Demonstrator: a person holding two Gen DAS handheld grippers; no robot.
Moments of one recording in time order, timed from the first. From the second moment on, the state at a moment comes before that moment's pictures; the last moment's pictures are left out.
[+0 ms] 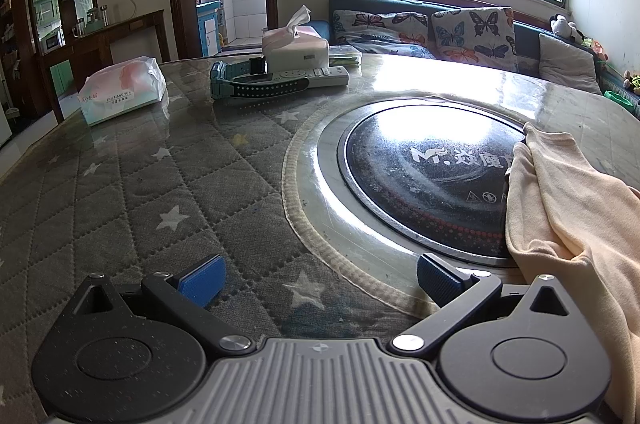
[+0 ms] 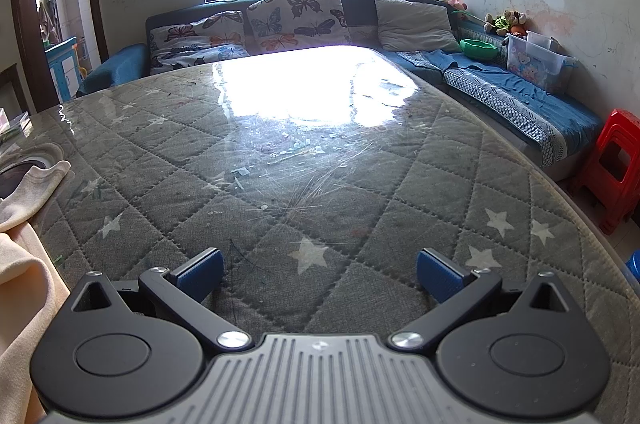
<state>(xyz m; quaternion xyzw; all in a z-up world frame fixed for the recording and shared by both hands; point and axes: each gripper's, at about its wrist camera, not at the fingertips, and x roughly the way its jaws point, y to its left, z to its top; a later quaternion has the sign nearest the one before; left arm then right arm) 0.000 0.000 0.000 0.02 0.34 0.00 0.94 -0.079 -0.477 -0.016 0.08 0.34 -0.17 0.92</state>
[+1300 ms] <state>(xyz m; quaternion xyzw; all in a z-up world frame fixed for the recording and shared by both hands) -0.067 -0.065 0.029 0.02 0.38 -0.06 0.92 -0.153 -0.413 0.015 0.06 0.36 -0.08 0.93</state>
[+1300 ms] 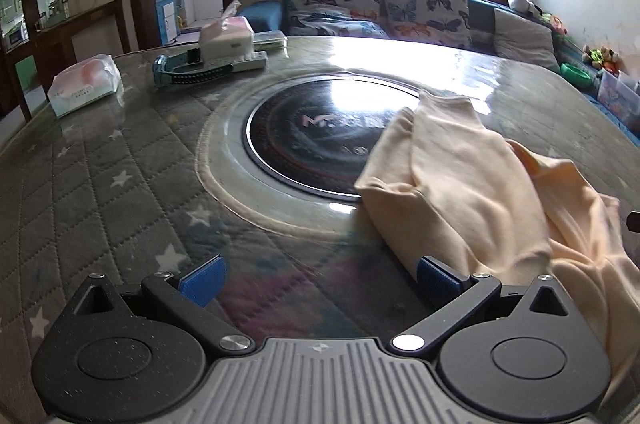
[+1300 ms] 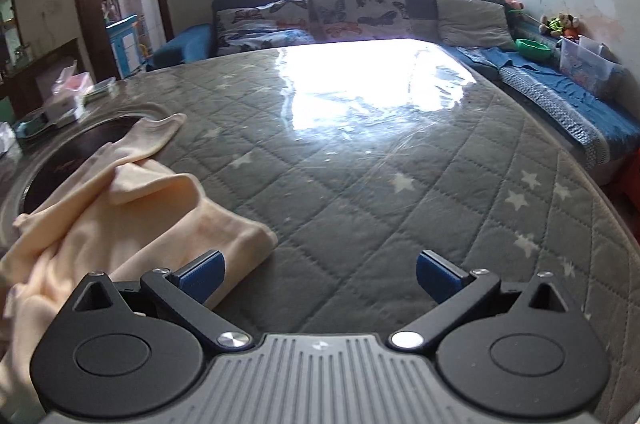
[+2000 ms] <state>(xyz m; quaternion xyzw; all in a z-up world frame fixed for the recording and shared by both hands) -0.103 -0.080 0.043 0.01 0.38 -0.08 0.92 -0.200 -0.367 0.032 0.04 0.34 0.01 0.94</state>
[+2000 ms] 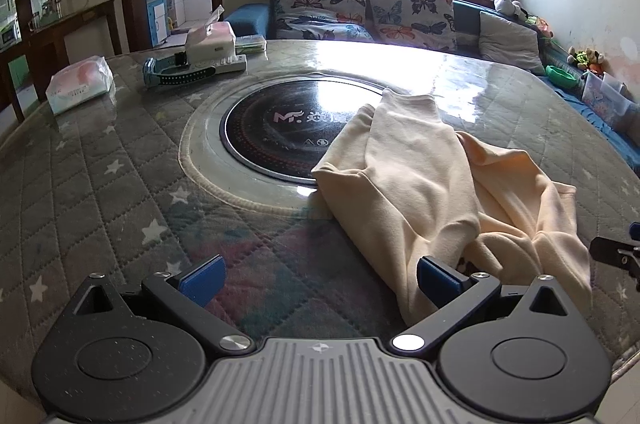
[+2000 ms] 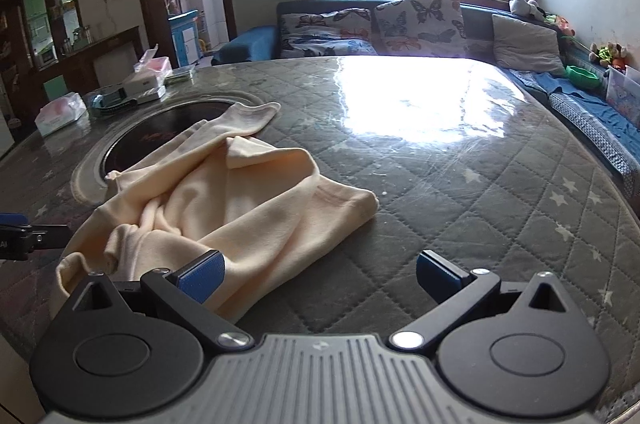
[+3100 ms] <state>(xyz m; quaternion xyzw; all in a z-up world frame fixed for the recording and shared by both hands) -0.137 -0.106 0.051 0.08 0.37 -0.09 0.92 -0.225 -0.328 0.038 0.00 0.34 0.09 0.94</state>
